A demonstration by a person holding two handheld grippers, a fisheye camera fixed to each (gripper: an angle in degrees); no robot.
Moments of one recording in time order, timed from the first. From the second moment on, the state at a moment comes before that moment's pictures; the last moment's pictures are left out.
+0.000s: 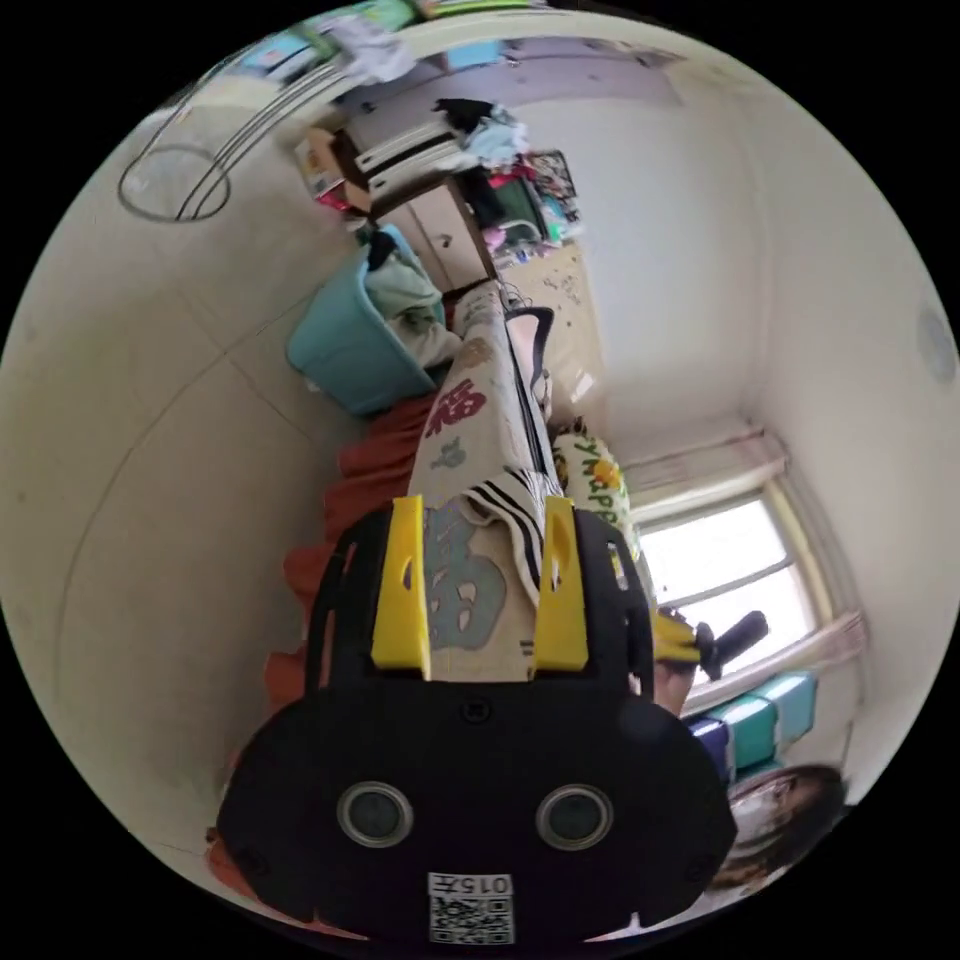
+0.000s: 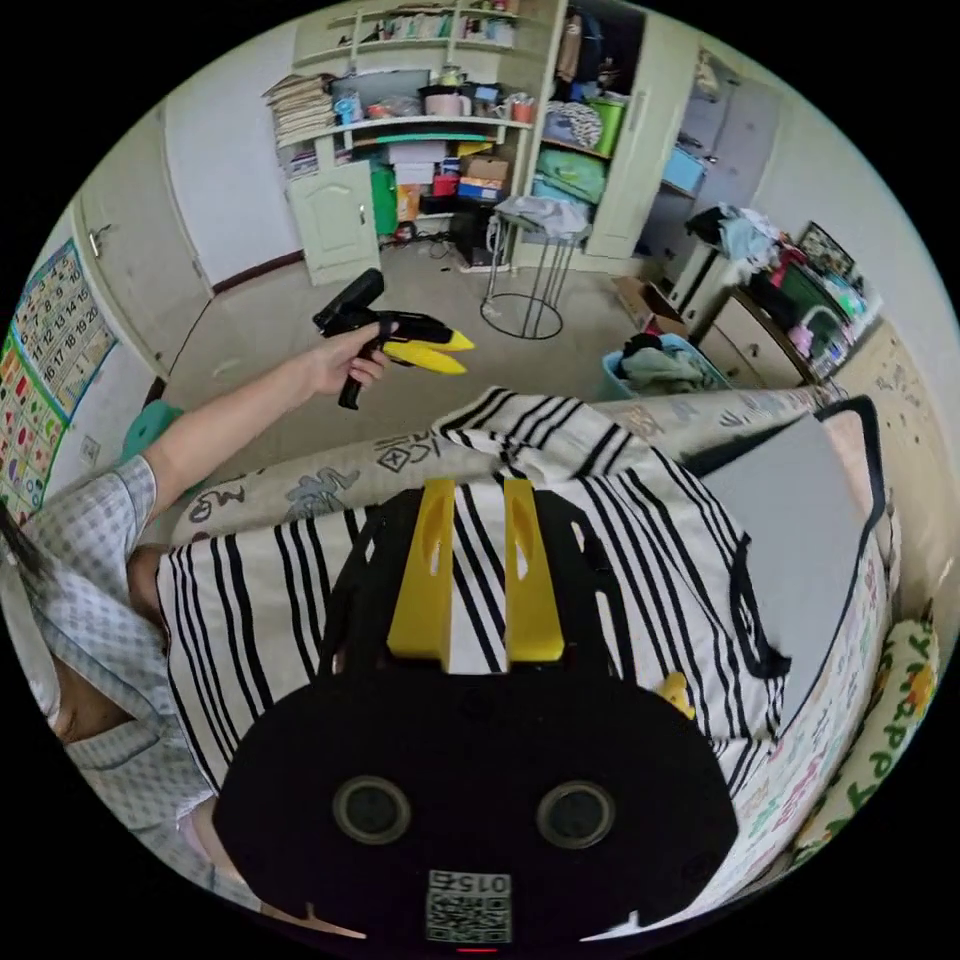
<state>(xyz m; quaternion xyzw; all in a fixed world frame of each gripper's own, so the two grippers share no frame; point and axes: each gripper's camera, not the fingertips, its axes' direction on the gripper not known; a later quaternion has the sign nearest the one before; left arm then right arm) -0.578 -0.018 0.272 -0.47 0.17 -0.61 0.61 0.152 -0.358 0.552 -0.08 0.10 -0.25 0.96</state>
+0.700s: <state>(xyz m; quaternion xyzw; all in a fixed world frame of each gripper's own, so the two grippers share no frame) -0.496 -0.090 0.218 -0.47 0.38 -0.43 0.67 0.106 -0.469 0.865 -0.22 0.32 -0.20 0.90</state>
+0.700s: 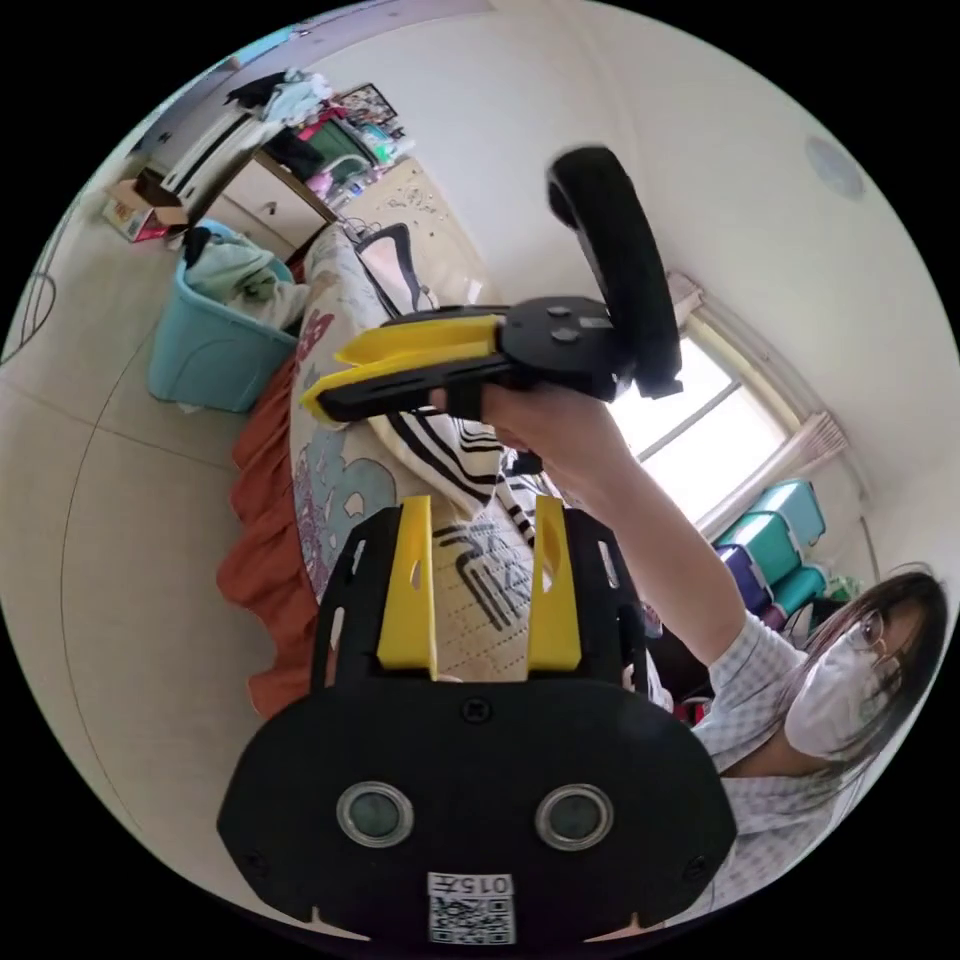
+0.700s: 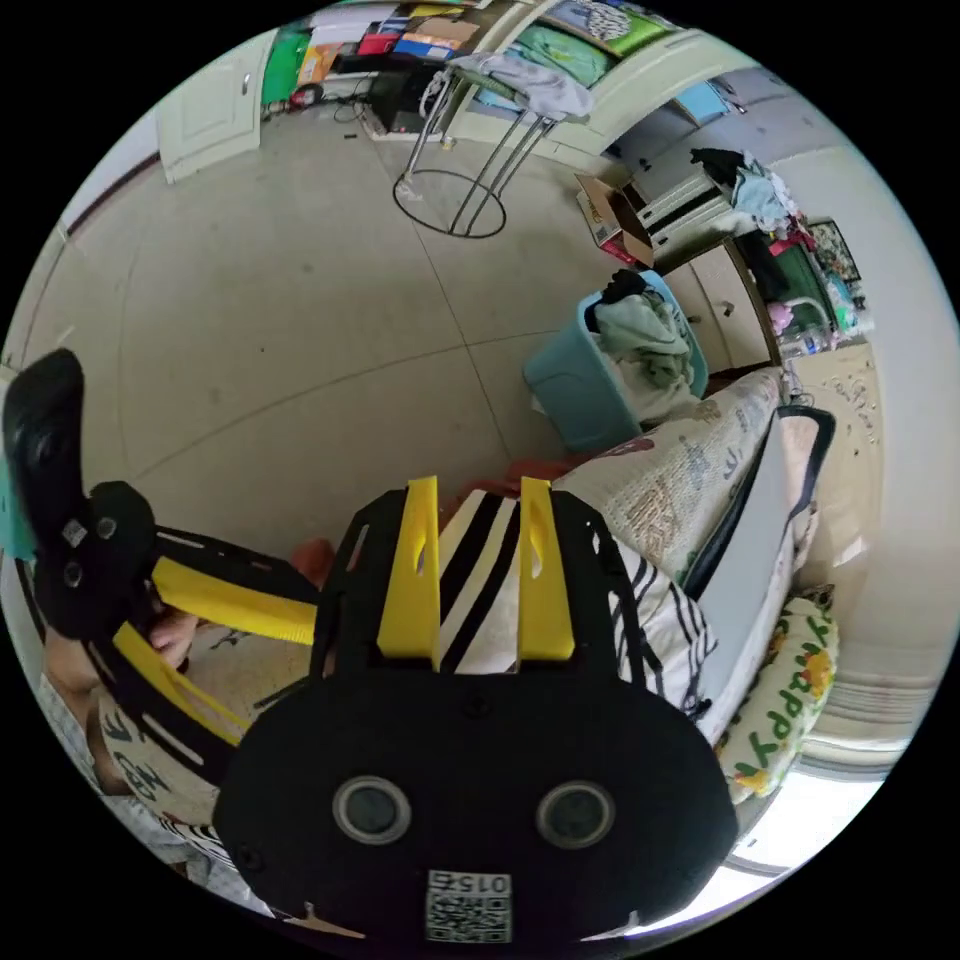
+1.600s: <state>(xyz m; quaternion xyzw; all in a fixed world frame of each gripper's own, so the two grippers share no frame) -0.293 -0.202 0.219 -0.51 0.50 -0.14 0.68 0.319 -0.270 0.565 0.08 0.18 0.04 0.98</state>
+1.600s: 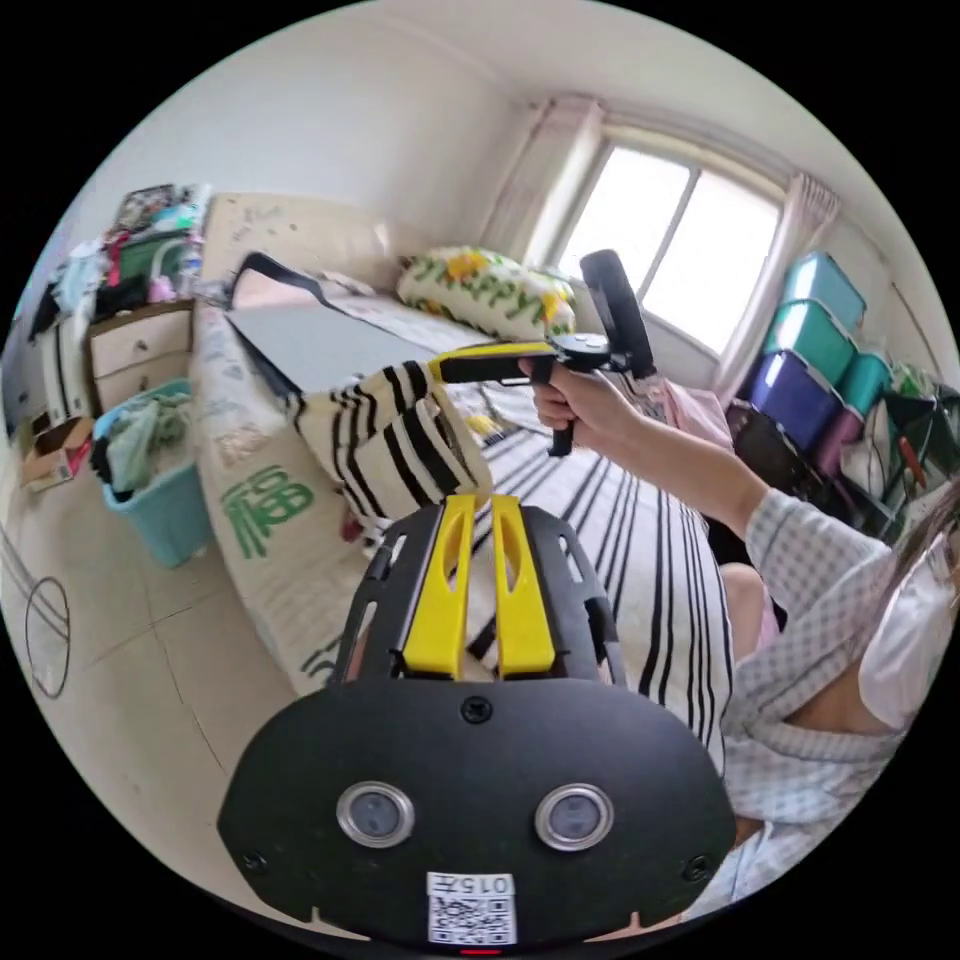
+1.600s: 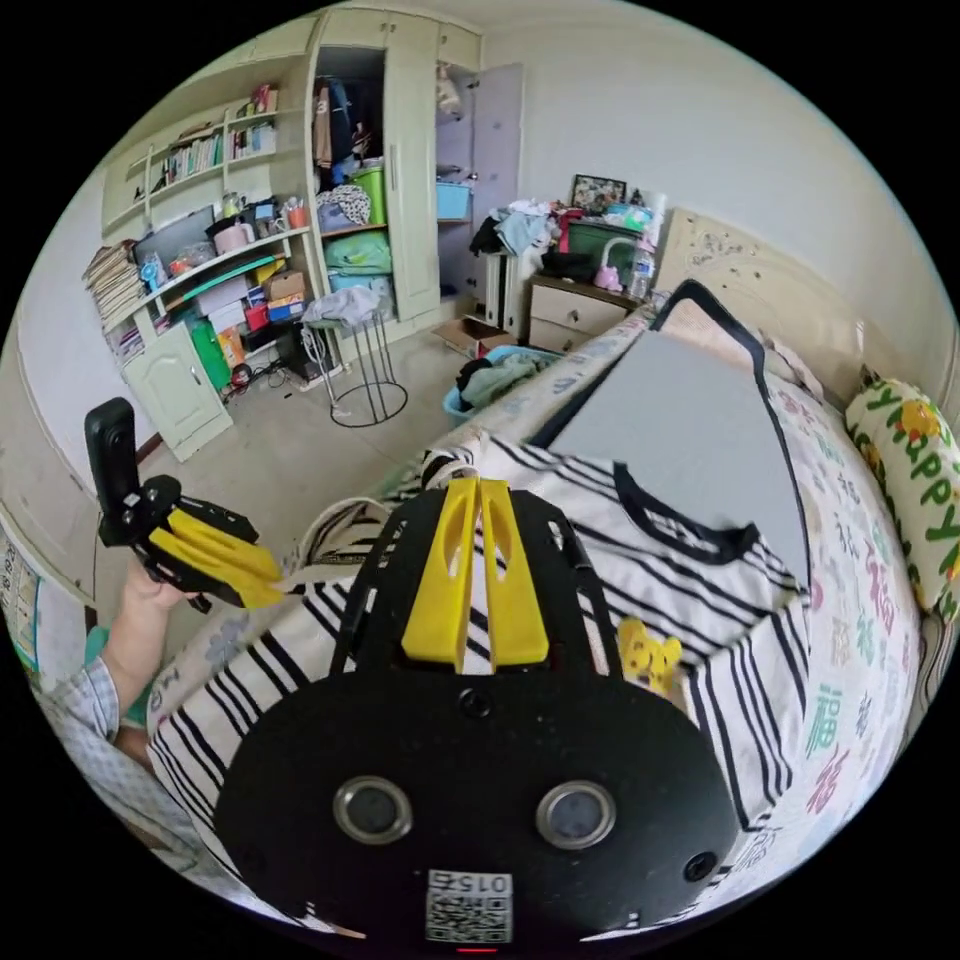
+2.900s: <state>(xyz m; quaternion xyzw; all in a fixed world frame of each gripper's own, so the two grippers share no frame) -0.182 -0.169 0.238 -0.55 0.38 0.03 0.75 0.519 -0.311 0.487 0.00 0.02 0.06 1.00</state>
